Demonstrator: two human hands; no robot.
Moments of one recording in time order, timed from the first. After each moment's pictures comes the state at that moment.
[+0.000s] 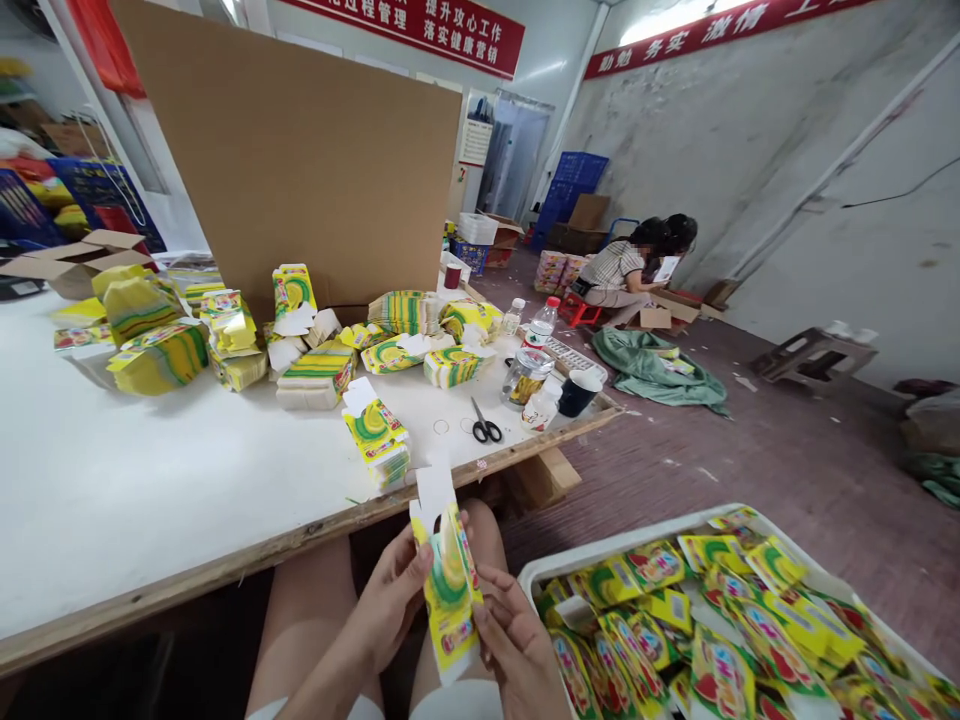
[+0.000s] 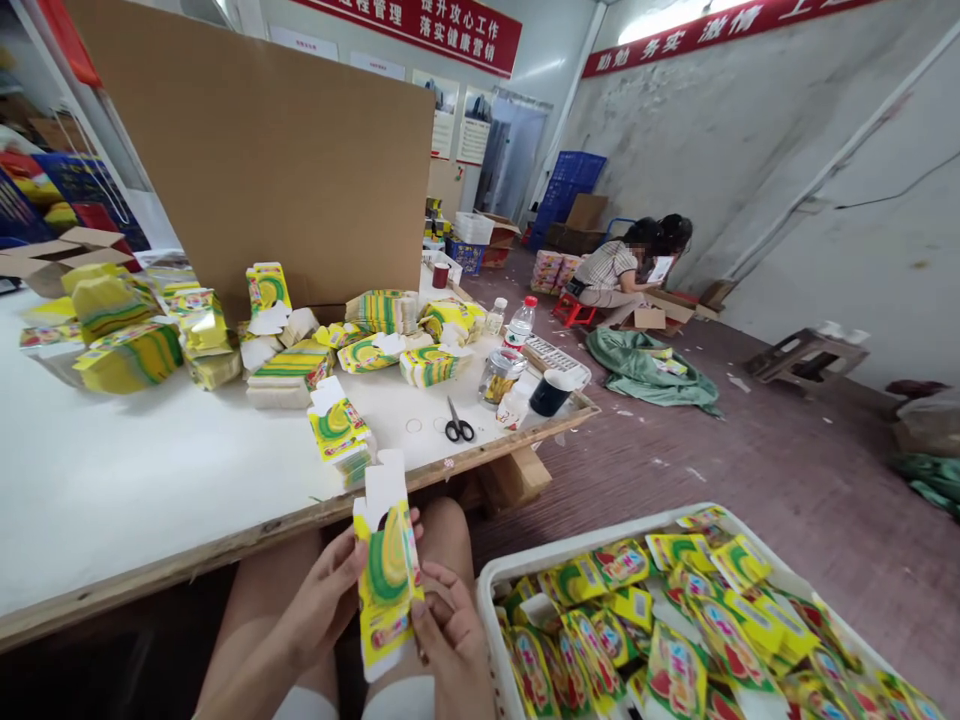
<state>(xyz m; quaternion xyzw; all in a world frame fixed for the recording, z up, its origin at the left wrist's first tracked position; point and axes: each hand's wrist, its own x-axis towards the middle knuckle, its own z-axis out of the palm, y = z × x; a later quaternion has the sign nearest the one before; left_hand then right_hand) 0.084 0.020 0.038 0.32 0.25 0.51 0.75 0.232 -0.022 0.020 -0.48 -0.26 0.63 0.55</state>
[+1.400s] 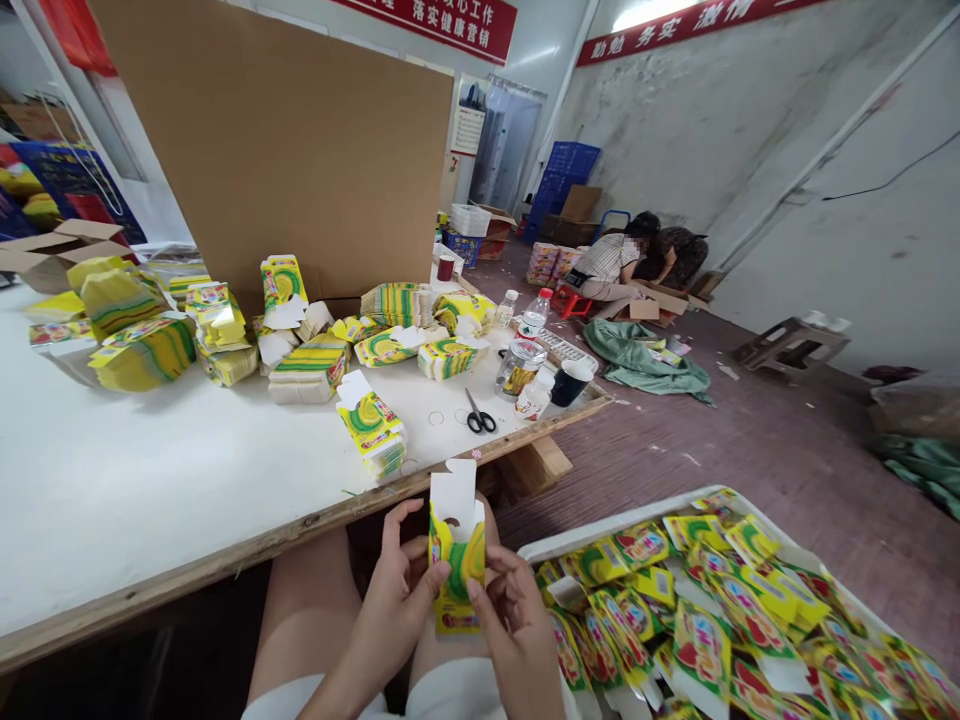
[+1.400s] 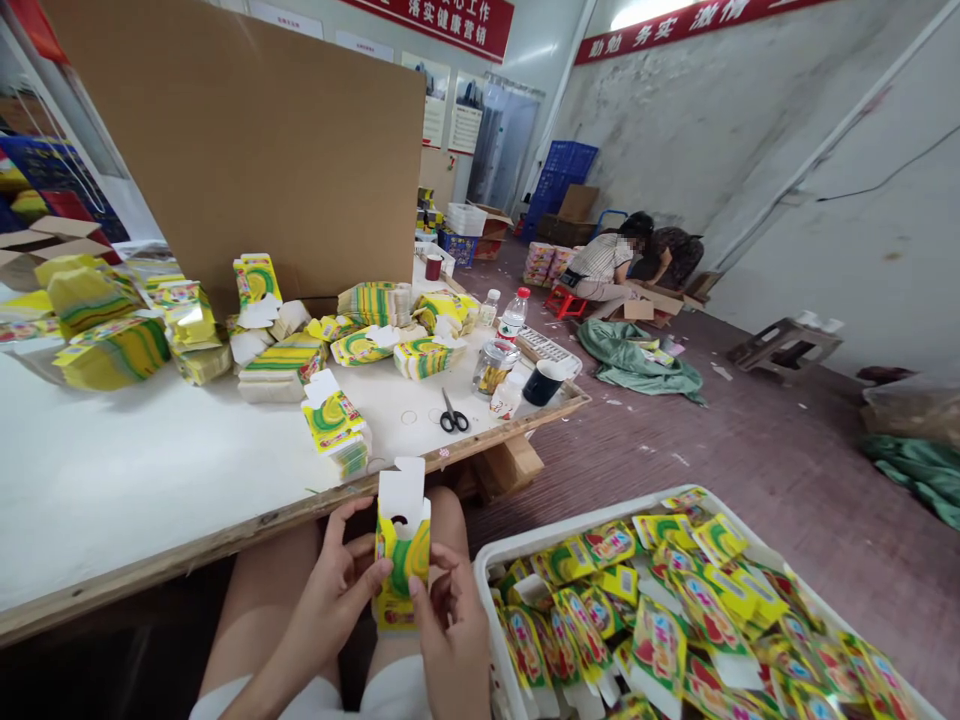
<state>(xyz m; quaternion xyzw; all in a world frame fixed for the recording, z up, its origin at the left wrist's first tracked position) 0.089 0.008 0.038 0.44 0.35 0.50 0.66 0.234 -0.028 0.019 -0.58 -0.46 0.40 0.54</state>
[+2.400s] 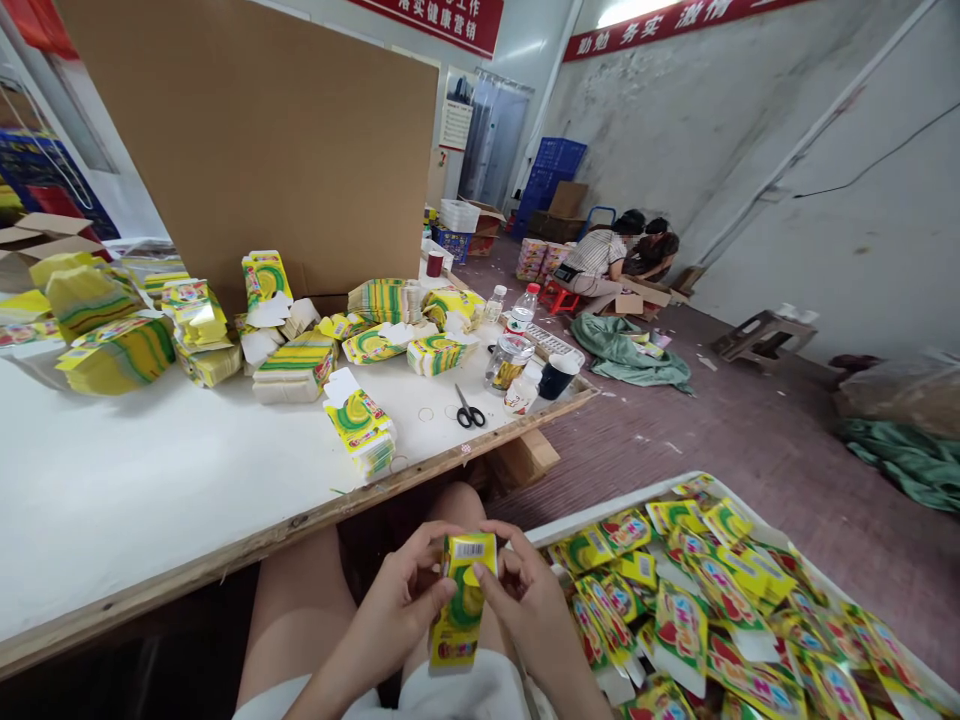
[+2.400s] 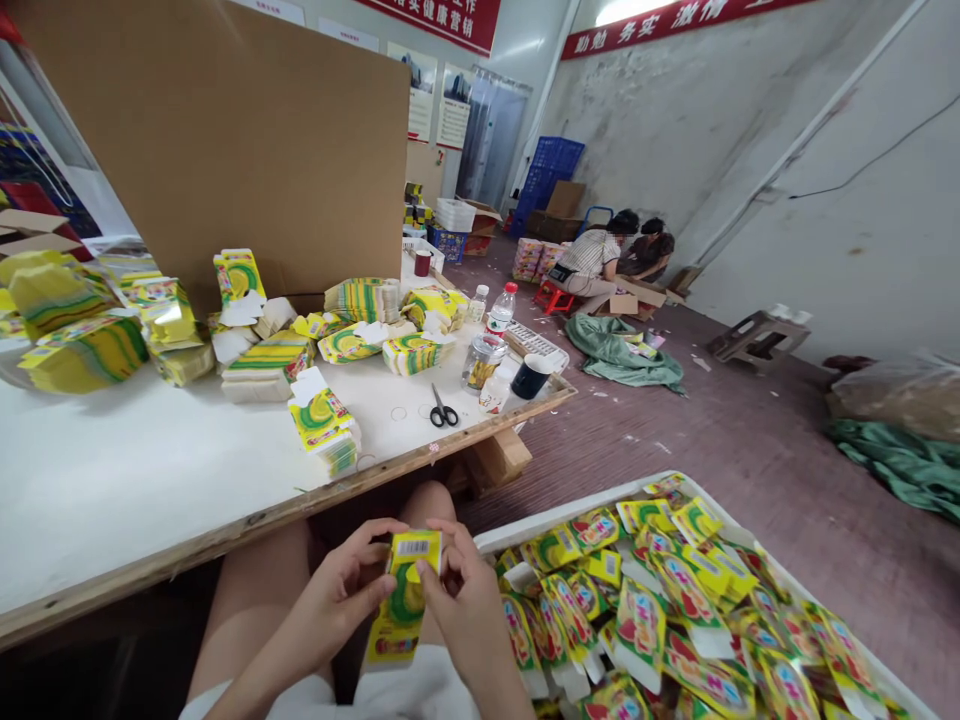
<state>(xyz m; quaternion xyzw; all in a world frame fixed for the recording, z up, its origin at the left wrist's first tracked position) 0.089 0.010 0.043 0.53 0.31 0.41 0.68 0.264 -0.010 0.057 -0.59 -0.53 0.43 0.43</state>
